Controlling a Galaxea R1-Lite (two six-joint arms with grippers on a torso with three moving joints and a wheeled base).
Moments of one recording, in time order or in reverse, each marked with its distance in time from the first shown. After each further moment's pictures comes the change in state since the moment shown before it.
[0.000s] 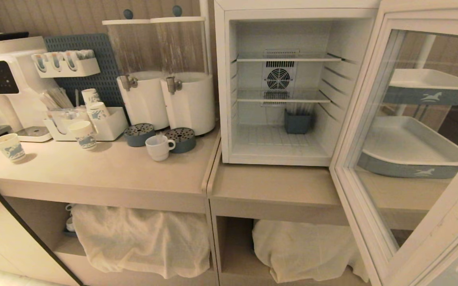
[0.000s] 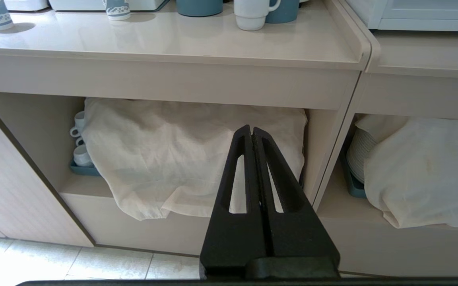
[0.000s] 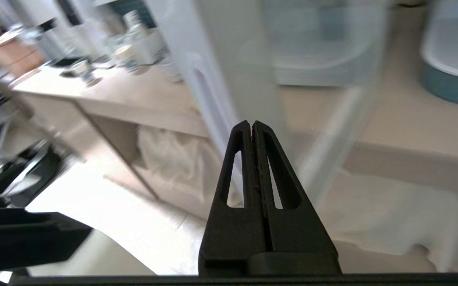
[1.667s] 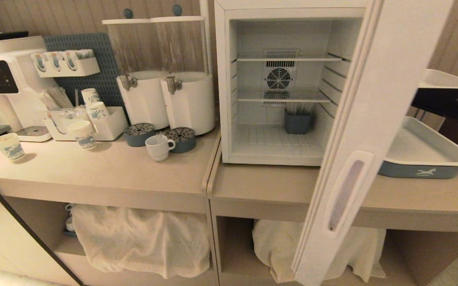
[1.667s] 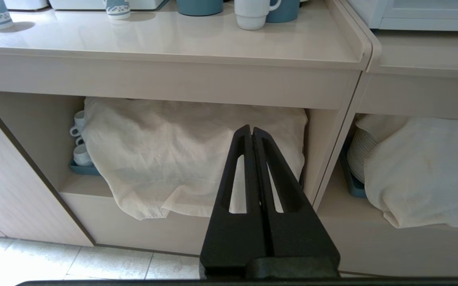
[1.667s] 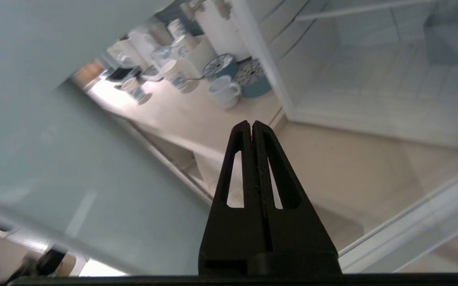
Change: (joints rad) left arm 0.000 0.000 0.000 0.000 0.000 0.000; right arm -0.188 0.792 -0.207 -0.555 0.360 0.161
